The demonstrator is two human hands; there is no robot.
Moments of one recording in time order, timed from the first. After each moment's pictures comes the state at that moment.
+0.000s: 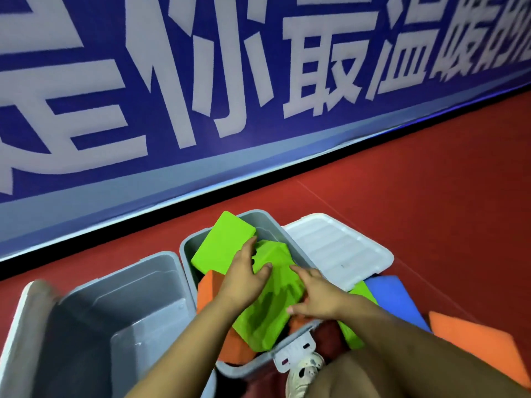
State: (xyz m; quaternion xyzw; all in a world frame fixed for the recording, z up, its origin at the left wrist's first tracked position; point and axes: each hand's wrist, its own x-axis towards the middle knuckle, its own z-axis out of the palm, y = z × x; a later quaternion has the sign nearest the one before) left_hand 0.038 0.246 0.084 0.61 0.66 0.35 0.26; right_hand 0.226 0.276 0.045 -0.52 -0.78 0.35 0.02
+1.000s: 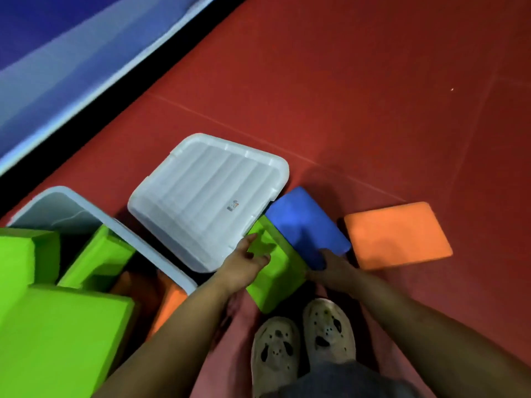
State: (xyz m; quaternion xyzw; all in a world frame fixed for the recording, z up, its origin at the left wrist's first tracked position) left_hand 0.318 0.416 -0.158 0.52 0.64 0.01 0.57; right_hand 0.518 0.345 -0.218 -0.74 -0.43 0.51 0.04
